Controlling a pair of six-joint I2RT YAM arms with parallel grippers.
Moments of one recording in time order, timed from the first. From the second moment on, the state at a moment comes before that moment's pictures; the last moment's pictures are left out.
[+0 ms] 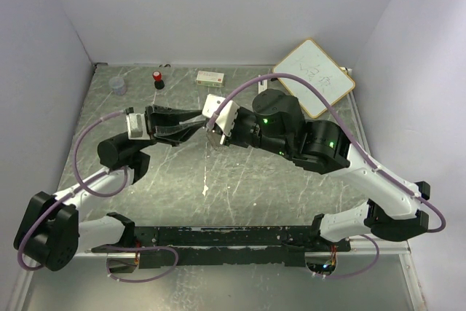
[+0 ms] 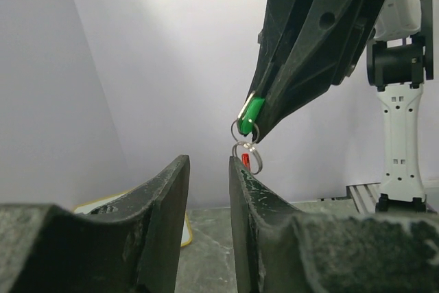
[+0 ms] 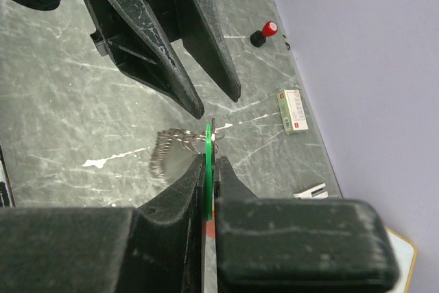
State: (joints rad) left arm -0.45 1.17 0.58 1.53 0.80 -0.47; right arm 1.17 1.31 1.76 -0.81 0.17 -0.50
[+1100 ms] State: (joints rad) left arm -0.45 1.29 0.63 1.53 0.86 -0.69; right arm 1.17 1.31 1.74 -0.79 0.17 -0.50
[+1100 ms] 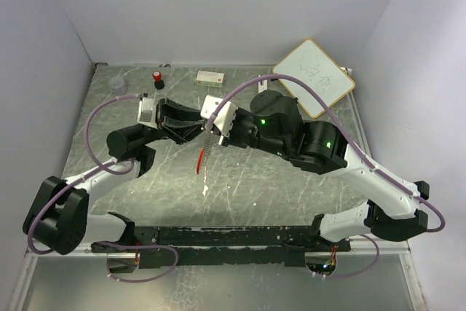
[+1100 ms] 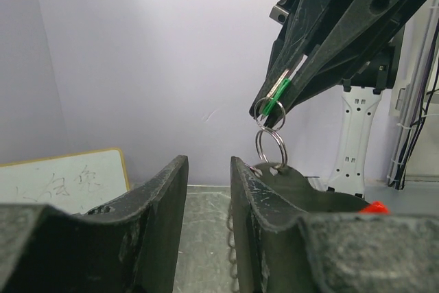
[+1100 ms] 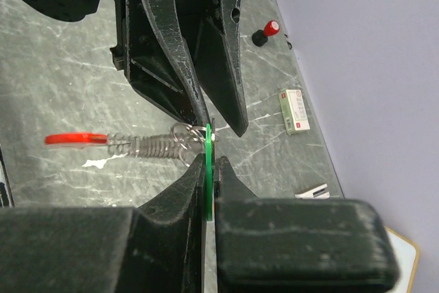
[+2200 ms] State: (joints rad) left arm -0.46 1.25 0.65 1.53 0.90 -0.72; right arm 1.17 1.31 1.74 -0.77 0.15 -0.50
